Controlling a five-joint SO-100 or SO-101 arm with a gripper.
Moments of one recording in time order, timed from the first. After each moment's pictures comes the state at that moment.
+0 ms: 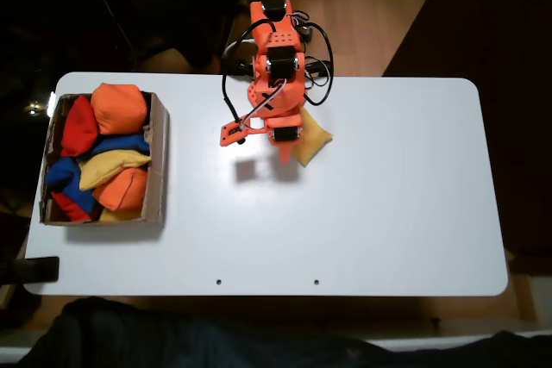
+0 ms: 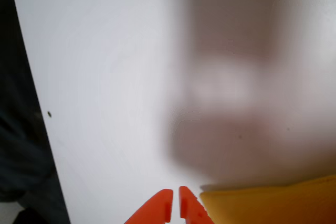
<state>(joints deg) -5.2 188.3 170.2 77.3 -1.2</state>
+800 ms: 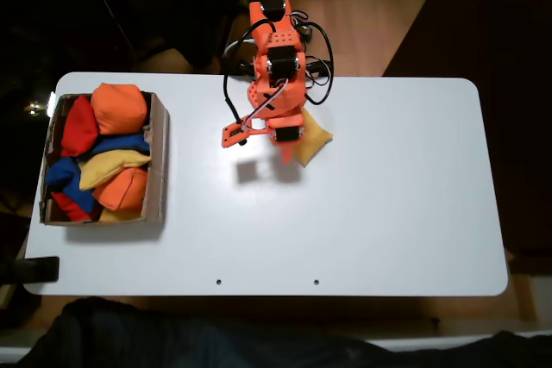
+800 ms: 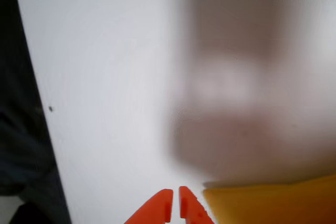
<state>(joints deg) -6.4 188.3 169.8 76.4 -1.2</state>
